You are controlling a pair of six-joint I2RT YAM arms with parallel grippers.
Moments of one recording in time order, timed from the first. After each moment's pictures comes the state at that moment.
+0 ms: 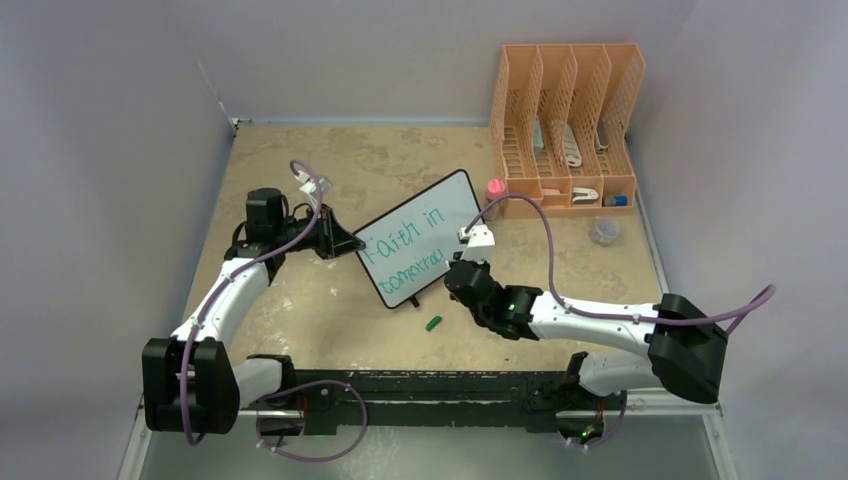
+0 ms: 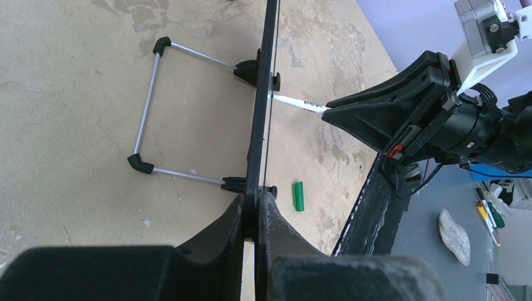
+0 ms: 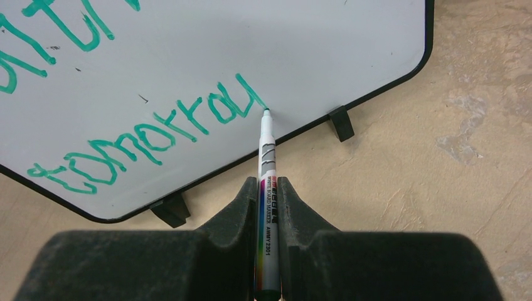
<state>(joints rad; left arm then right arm) -0.04 1.17 0.71 -0.14 0.97 -0.15 1.08 1.28 0.67 -0.08 0.68 0.66</state>
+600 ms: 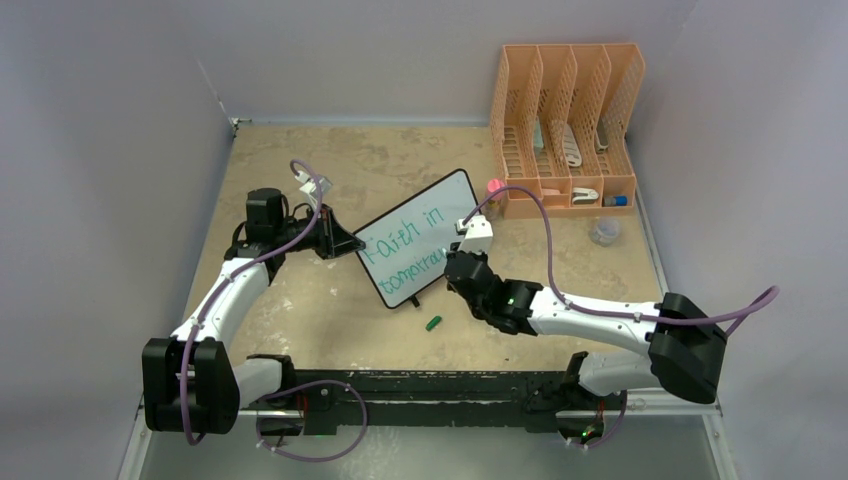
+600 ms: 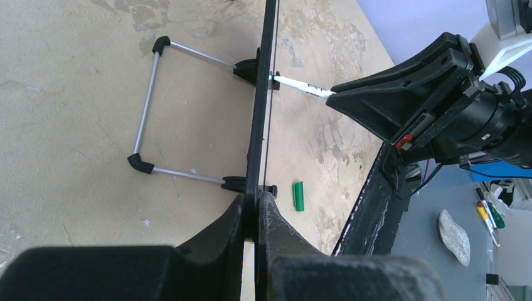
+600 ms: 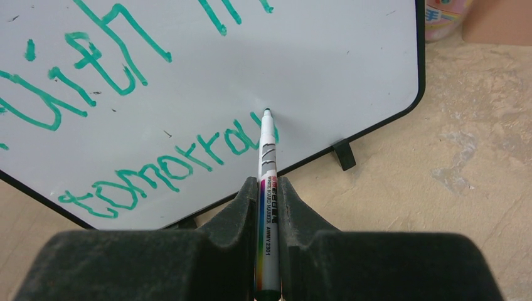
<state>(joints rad) -0.04 1.17 0.71 -0.14 0.97 -0.15 1.06 1.29 0.71 -0.03 0.69 0.58</state>
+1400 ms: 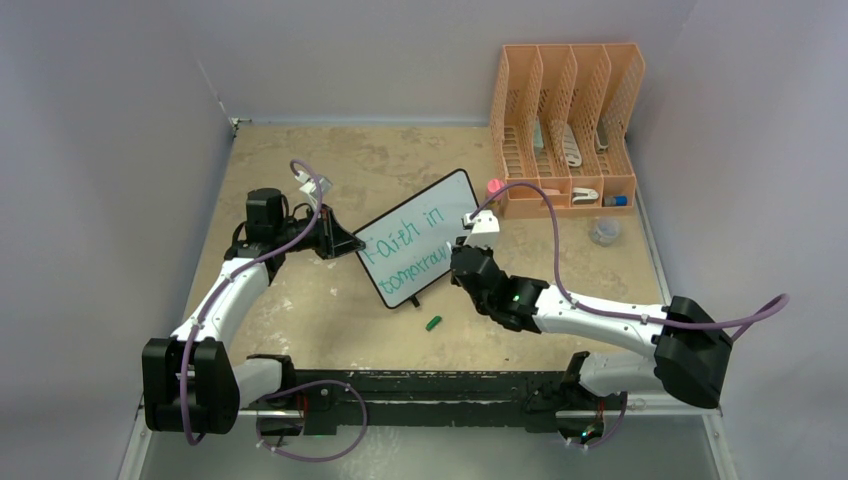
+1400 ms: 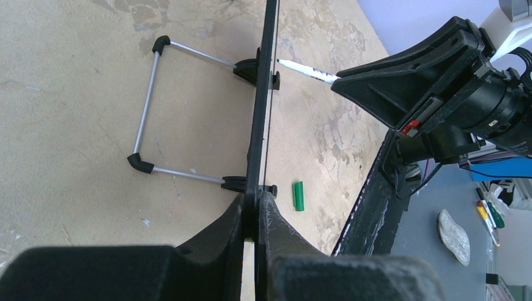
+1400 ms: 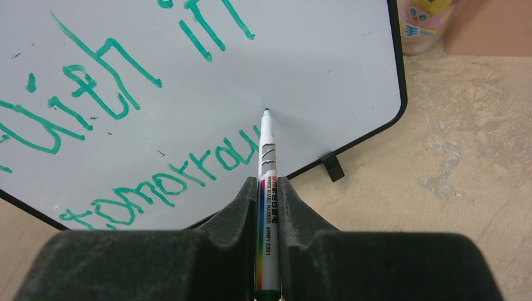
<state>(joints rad) -0.04 1.17 0.71 -0.14 0.97 -0.14 1.03 1.26 0.71 -0.02 0.69 0.57</state>
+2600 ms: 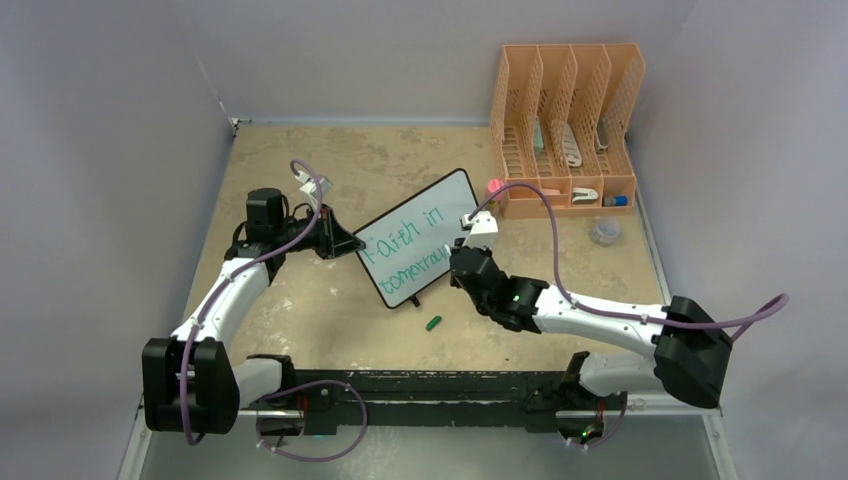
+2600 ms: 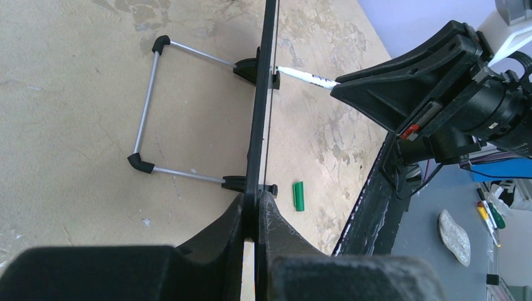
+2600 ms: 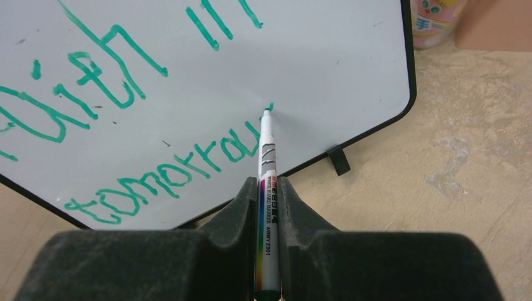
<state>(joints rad) -0.04 1.17 0.71 -0.14 0.97 -0.14 1.03 1.26 0.71 -0.03 0.66 0.57</state>
